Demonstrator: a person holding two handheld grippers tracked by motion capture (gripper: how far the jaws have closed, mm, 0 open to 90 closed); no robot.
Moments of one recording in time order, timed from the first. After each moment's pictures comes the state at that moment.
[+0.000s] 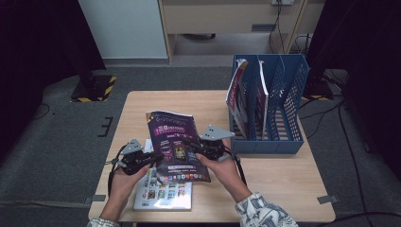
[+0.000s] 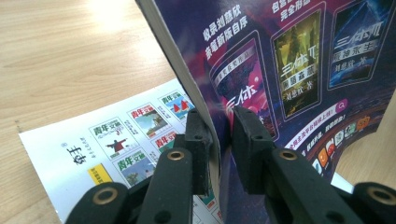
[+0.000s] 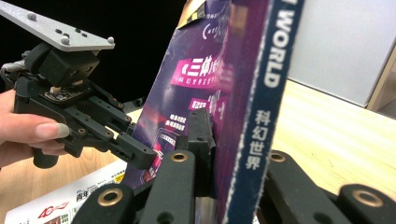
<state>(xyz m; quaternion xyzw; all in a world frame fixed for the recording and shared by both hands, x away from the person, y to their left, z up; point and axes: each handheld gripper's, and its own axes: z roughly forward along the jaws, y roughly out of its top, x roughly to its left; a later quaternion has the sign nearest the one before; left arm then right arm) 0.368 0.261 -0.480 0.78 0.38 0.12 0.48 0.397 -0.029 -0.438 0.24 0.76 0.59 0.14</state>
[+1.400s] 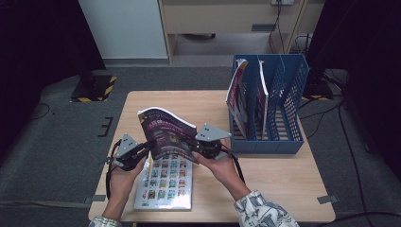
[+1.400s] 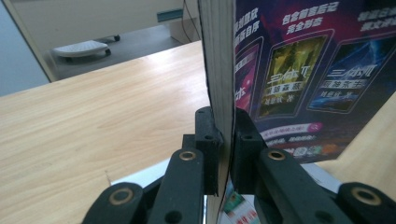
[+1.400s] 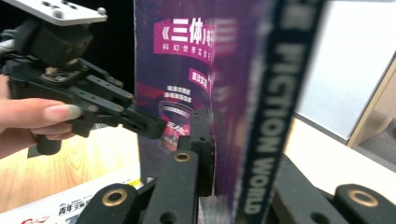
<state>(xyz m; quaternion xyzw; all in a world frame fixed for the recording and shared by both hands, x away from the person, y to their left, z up) 0.368 0.263 -0.458 0.74 0.38 0.26 0.49 0.395 -0.018 -0.423 0.19 0.75 0.60 0.19</state>
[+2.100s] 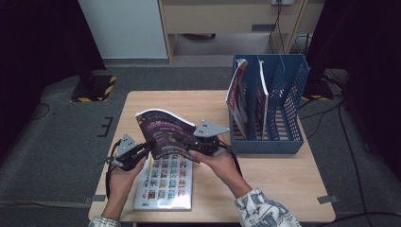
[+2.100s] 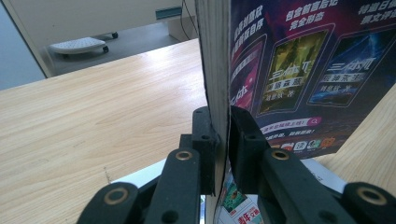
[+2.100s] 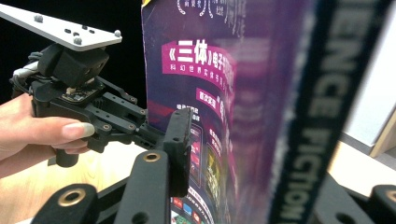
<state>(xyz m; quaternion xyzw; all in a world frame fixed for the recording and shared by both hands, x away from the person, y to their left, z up) 0.366 0.265 -0.461 0.74 0.38 0.25 0.50 0.402 -0.013 -0.415 0.17 0.75 0.62 0.16</state>
